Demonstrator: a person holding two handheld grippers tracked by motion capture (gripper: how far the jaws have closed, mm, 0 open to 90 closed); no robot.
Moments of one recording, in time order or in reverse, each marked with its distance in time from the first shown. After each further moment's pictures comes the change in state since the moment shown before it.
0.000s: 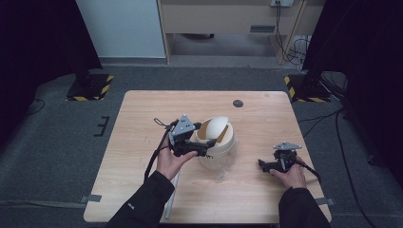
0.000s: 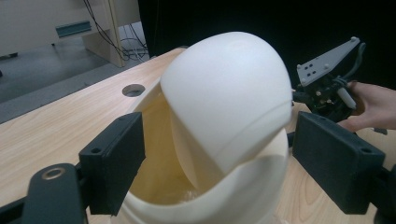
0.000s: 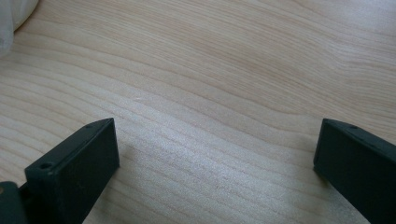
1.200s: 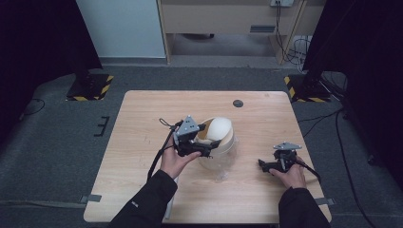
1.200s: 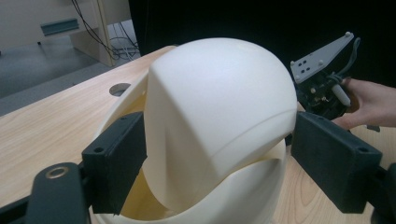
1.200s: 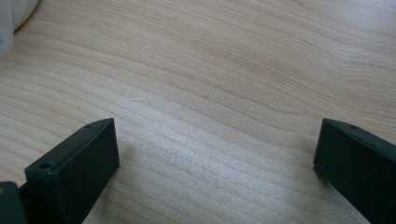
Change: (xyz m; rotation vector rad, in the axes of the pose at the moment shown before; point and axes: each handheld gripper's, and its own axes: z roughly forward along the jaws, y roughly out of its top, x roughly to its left) left arm -0.001 -0.001 0.019 -0.006 -0.040 0.002; right arm 0.000 0.000 0.000 0.000 0.000 0.000
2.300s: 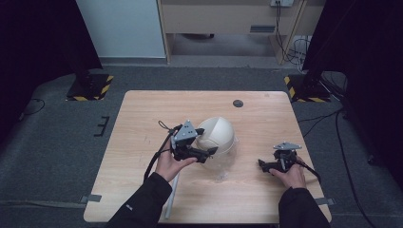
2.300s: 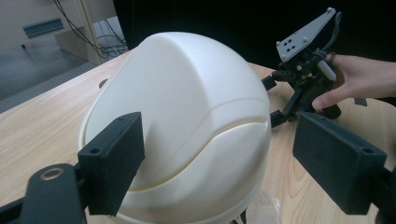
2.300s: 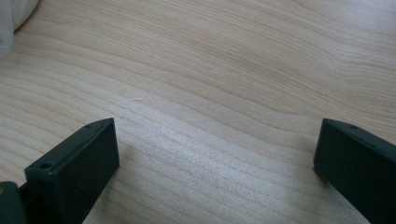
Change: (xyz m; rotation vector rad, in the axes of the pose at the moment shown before) left arm -0.002 -0.011 -0.004 0.042 -0.051 0.061; right arm 0.000 0.000 0.000 0.000 0.000 0.000
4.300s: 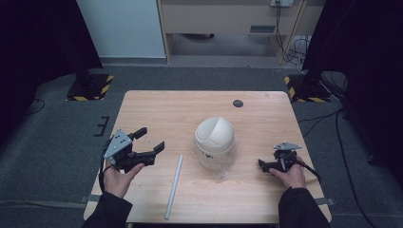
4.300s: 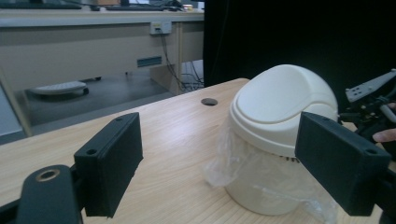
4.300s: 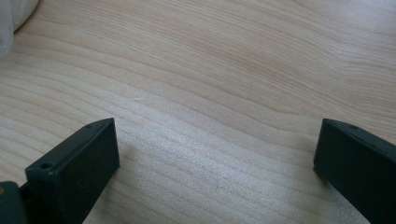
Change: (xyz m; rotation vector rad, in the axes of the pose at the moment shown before) left arm 0.024 -0.042 -0.140 -0.217 0.294 -0.104; right arm 0.000 0.000 0.000 0.000 0.000 0.000
